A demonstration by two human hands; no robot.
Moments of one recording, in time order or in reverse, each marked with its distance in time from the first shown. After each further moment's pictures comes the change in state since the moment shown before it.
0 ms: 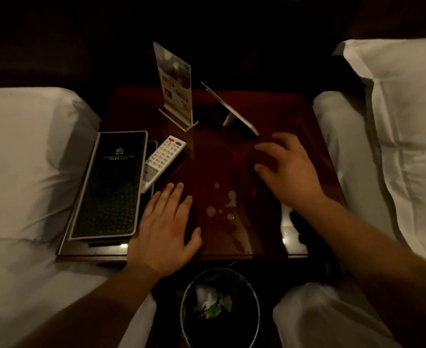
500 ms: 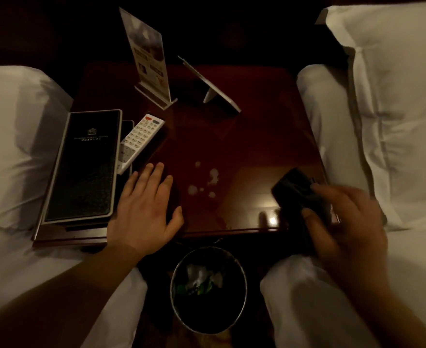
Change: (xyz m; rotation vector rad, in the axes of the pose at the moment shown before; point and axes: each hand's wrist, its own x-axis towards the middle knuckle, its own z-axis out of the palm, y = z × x) left_hand 0.000 0.005 -0.004 0.089 -0.047 0.005; right_hand -0.157 0.025 -0.052 -0.042 0.214 0.148
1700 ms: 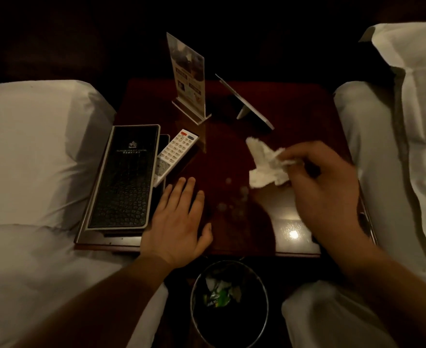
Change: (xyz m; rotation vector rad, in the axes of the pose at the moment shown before) left_hand 0.002 0.001 0.000 0.019 -0.015 0.008; right_hand 0.096 -0.083 0.043 0.605 0.004 -0.069
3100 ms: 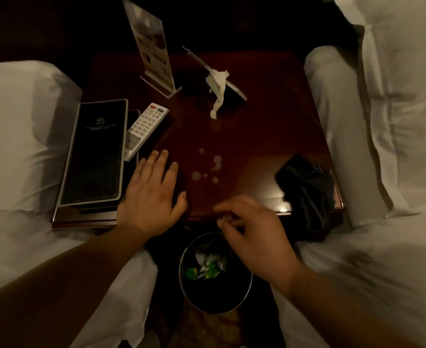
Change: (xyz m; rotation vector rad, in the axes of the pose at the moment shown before) left_hand -0.002 0.002 -0.003 -0.002 0.010 0.000; right_hand -0.117 0.009 0.012 -0.040 -0.438 0.170
